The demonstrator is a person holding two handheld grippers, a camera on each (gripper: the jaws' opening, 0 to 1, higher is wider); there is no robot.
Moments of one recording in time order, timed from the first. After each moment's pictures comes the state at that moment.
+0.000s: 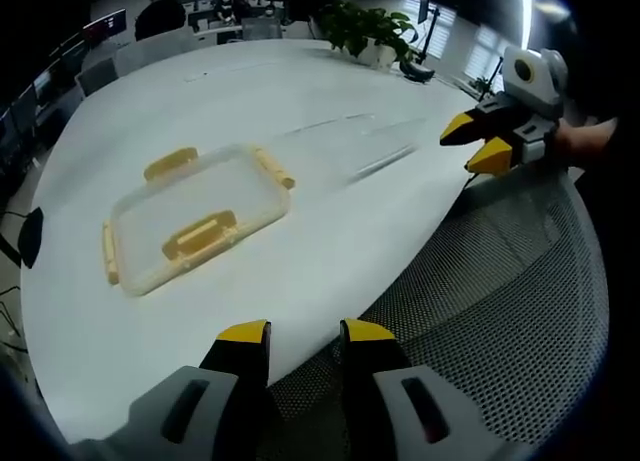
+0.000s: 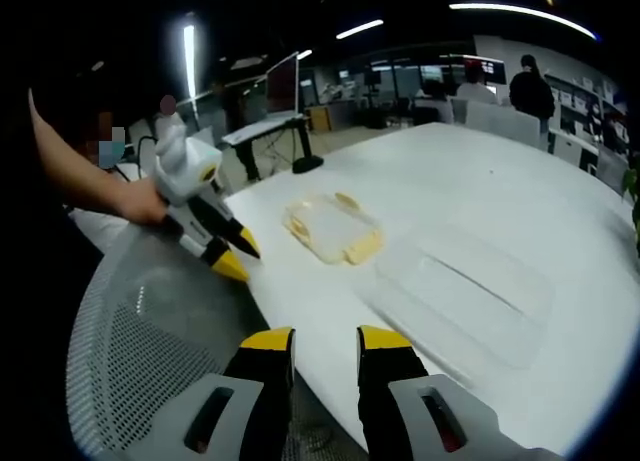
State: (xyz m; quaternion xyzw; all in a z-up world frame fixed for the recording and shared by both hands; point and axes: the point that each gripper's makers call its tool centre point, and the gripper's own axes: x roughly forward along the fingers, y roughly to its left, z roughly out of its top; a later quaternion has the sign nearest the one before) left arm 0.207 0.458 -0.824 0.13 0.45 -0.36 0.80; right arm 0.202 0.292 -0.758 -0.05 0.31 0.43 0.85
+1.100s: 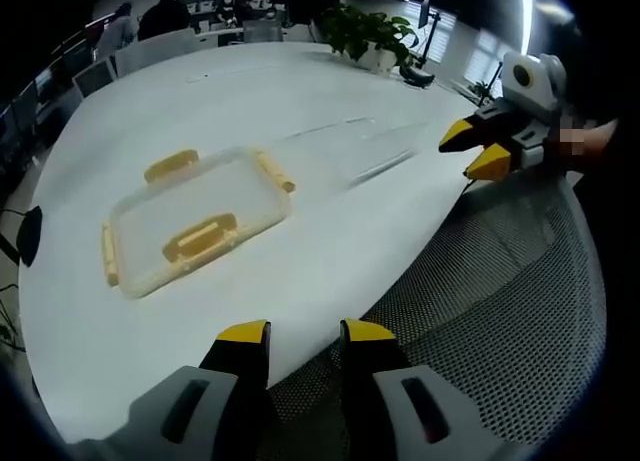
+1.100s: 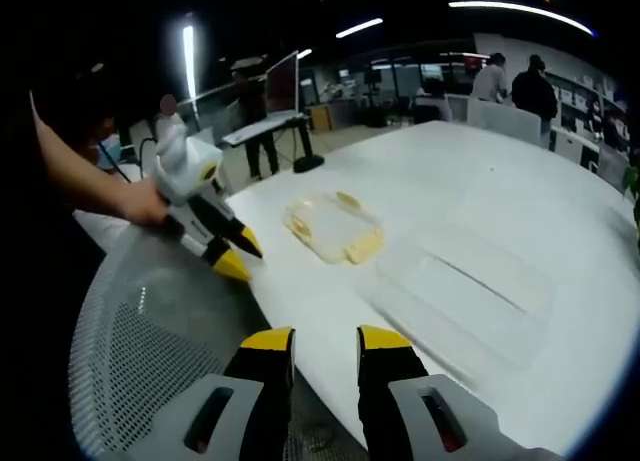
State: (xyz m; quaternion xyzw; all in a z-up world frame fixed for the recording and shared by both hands) left arm 0.207 0.457 -0.822 0.12 0.45 -0.36 0.81; right arm 0.201 0.293 -0.759 -0.05 0.31 0.43 0.85
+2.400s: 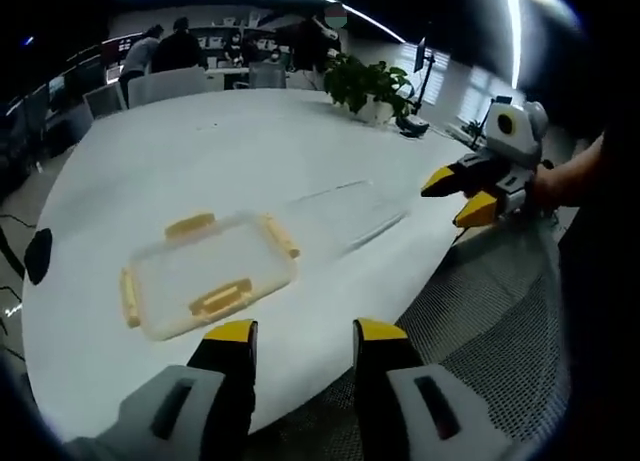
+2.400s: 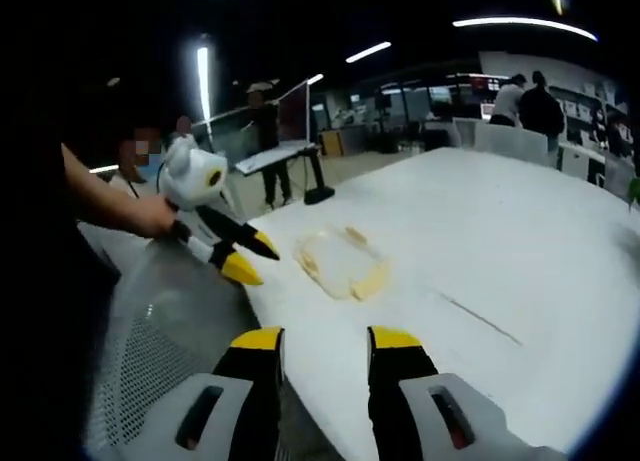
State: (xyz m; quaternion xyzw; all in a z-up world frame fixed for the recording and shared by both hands) left arm 0.234 0.448 -0.767 0.05 0.37 -0.37 0.85; right arm 0.216 0.302 -0.723 -0.03 0.24 0.46 0.85
